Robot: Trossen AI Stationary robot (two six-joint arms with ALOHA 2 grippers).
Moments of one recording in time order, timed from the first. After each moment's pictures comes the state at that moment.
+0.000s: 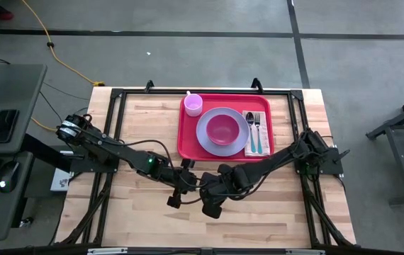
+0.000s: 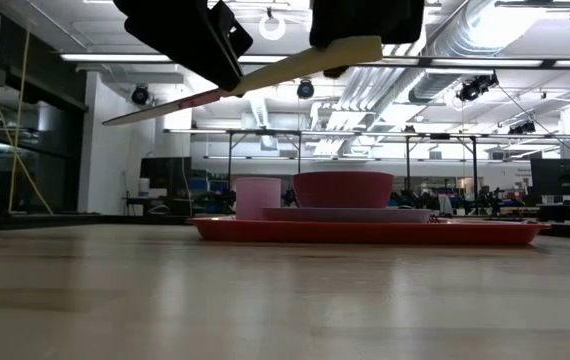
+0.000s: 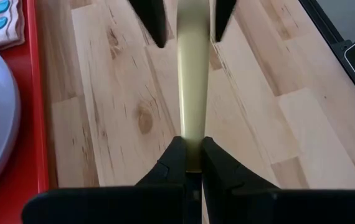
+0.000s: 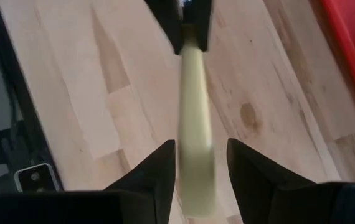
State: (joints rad) left arm -0.37 1.61 1.12 -0.34 -0.10 0.00; right arm 0.41 1.99 1.78 -0.96 0.16 0.81
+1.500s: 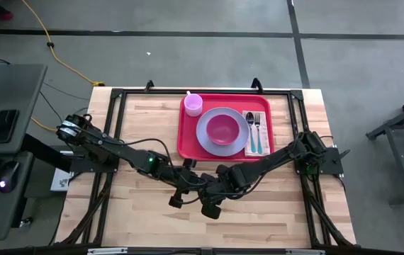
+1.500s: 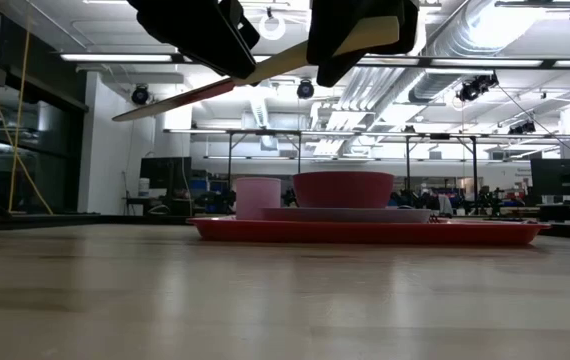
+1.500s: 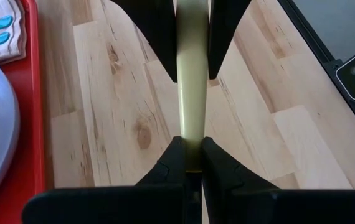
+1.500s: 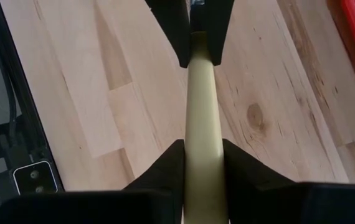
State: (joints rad) left arm -0.37 1.61 1.12 -0.29 -0.06 -0.01; right arm 0.39 2.01 1.79 -0.97 0.15 0.77
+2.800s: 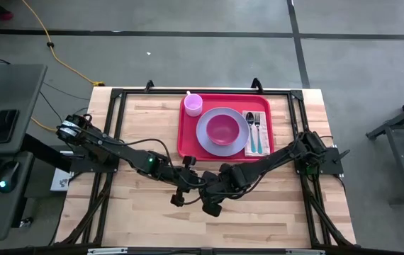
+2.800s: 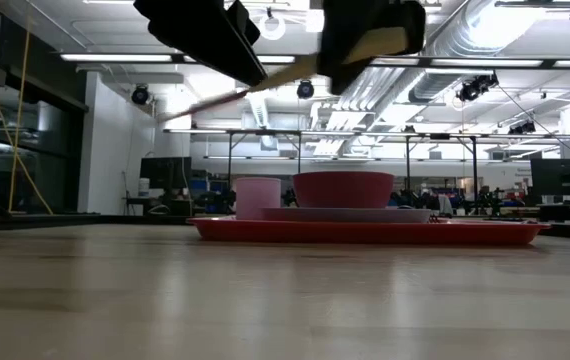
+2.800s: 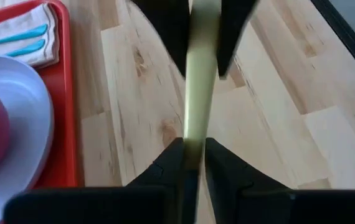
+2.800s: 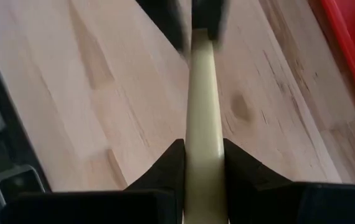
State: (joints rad) left arm -0.37 1.61 1.12 -0.28 -0.16 0.02; right arm 0.39 2.01 1.79 -1.03 0.17 0.83
